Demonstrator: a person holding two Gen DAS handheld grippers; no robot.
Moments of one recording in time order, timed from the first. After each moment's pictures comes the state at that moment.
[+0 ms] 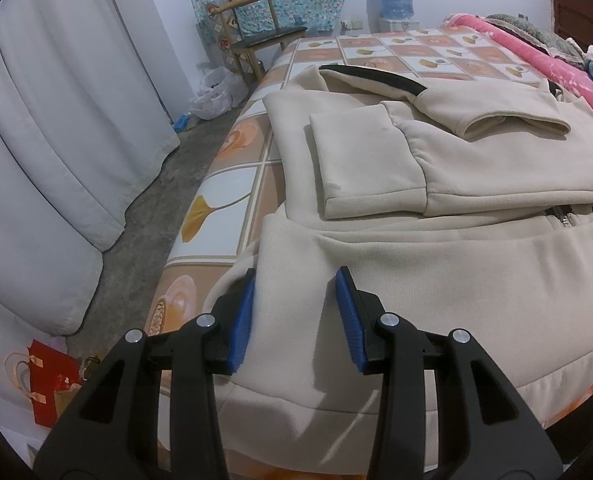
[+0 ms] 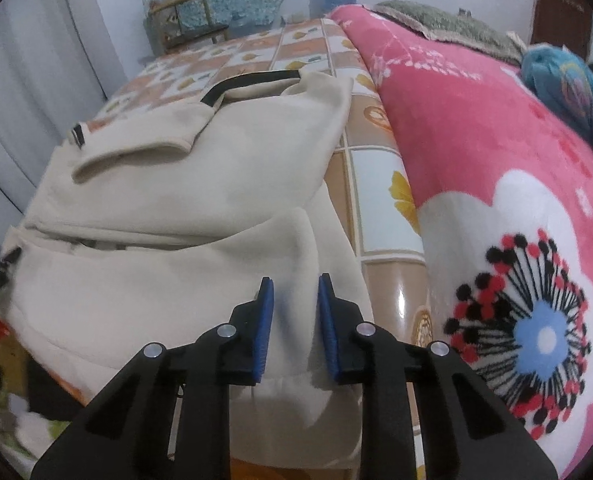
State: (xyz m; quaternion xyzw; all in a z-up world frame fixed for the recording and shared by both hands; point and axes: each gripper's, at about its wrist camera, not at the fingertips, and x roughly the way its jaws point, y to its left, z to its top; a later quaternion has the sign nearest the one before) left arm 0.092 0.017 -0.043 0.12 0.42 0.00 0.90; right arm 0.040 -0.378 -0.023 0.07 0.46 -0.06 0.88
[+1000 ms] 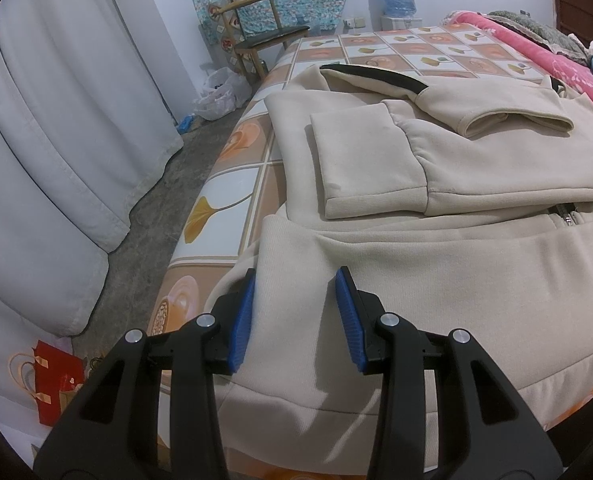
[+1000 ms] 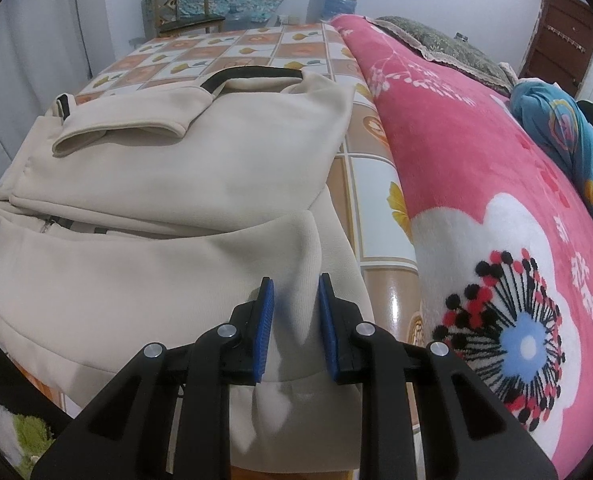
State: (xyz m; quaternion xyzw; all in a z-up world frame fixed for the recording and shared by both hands) left arm 0.092 0.015 -0.044 0.13 0.42 0.01 0.90; right arm 0.043 -0.362 -0.026 0.00 0.46 -0.09 0.88
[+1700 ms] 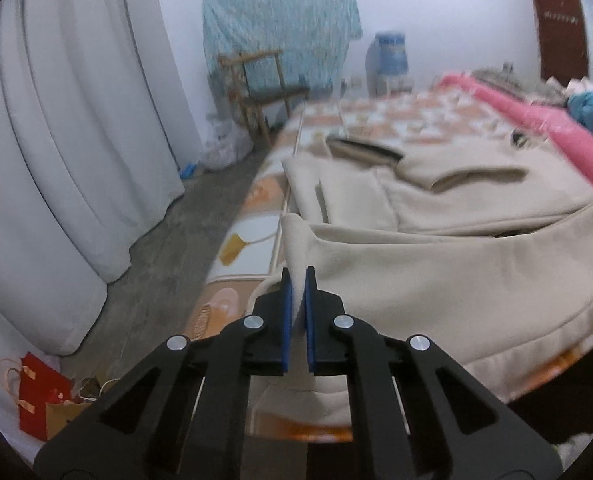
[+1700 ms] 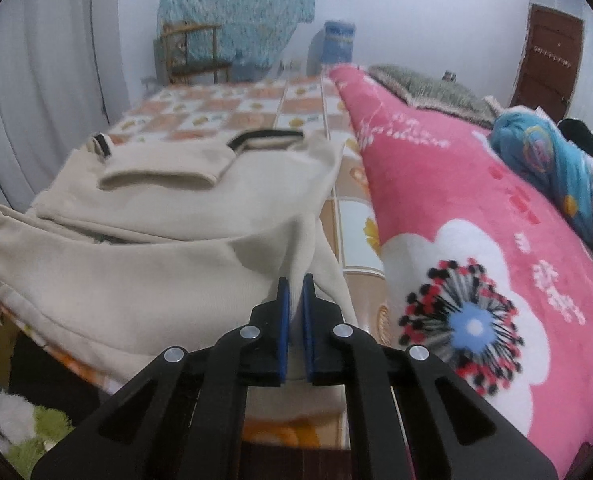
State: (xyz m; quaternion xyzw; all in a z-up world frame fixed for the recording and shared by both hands) left arm 0.018 0.042 0.010 0.10 0.30 -0.02 0.95; right arm -0.025 -0.348 0.030 0.00 0.38 -0.09 0.92
